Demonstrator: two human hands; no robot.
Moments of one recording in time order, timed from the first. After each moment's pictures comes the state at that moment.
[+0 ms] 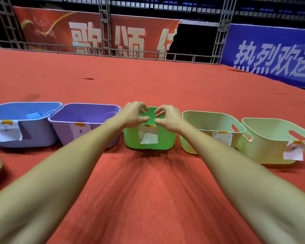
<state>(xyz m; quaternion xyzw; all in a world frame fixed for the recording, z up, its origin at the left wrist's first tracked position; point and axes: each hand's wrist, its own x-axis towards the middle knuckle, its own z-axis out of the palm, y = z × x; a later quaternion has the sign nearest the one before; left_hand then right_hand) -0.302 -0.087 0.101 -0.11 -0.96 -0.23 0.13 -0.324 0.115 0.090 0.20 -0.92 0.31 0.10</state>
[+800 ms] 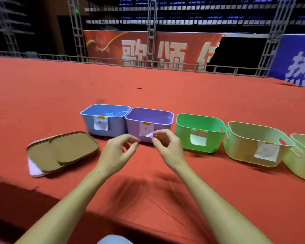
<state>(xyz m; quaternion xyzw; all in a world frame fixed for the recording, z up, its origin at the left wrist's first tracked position) -0.006 -0.237 0.061 -0.03 -0.88 -0.33 0.34 -0.114 -0.048 0.049 0.31 -0.71 0.62 0.12</state>
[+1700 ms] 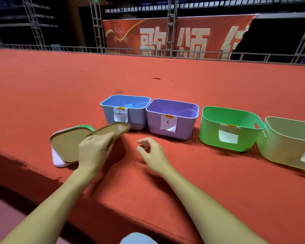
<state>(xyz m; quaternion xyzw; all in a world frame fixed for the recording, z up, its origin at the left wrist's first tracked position) 0.013 -0.363 0.014 0.13 -0.89 0.05 0.43 -0.114 -0.173 -0.021 0.35 -0.77 0.54 -0.02</state>
